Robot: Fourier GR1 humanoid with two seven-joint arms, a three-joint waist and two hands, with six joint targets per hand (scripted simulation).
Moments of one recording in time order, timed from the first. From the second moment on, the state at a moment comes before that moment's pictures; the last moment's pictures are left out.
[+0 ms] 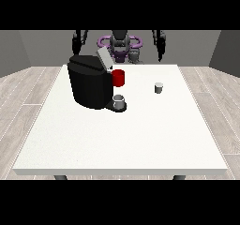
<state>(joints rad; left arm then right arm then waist) -0.04 0.10 -0.01 -1.54 -0.03 0.00 -0.01 -0.01 -0.09 0.01 -1.57 -0.02 0.01 -0.02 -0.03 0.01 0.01</state>
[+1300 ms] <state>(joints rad) -0.38 0.41 0.21 -1.04 -0.06 -0.18 -0.12 -0.06 -0.02 0.02 -1.63 -0.01 -0.09 -0.10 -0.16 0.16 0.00</state>
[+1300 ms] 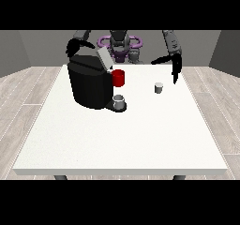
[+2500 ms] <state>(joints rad) -0.55 0.45 0.10 -0.69 -0.35 -0.08 -0.19 -0.21 -0.03 -0.02 -1.49 0.03 -0.15 -0.02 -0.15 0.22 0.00</state>
